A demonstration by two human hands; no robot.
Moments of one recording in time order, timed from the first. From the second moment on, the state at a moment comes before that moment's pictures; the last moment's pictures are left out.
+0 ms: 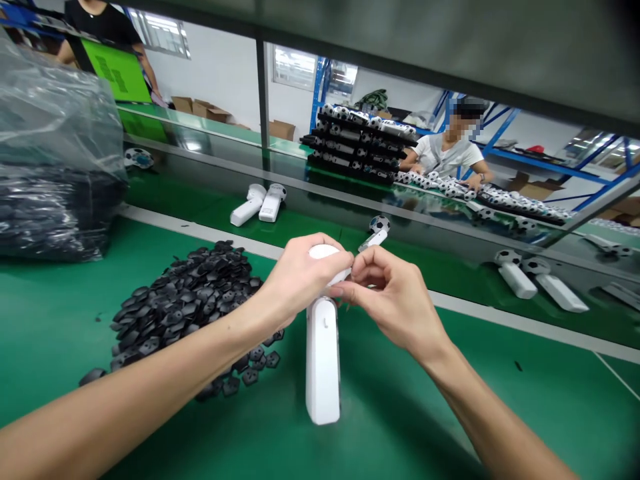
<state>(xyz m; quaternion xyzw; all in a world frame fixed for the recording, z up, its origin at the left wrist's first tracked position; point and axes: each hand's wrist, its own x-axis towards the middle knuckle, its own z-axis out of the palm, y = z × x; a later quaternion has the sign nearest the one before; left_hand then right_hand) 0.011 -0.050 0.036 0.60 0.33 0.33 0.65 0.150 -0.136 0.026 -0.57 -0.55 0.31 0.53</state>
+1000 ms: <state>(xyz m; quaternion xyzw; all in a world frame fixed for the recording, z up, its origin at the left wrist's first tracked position) 0.006 0.024 0.016 0.64 0.27 0.53 0.49 0.098 -0.137 -0.039 -0.37 -0.91 -0.12 0.11</state>
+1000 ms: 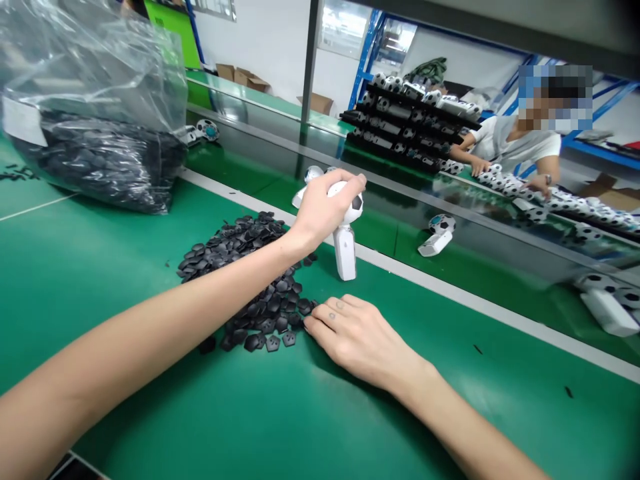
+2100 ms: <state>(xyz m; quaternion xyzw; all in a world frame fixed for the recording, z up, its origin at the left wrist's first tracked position) -0.012 -0.038 0.017 0.77 0.17 0.55 0.28 0.138 -0.145 0.054 -0.44 -0.42 0.50 0.61</state>
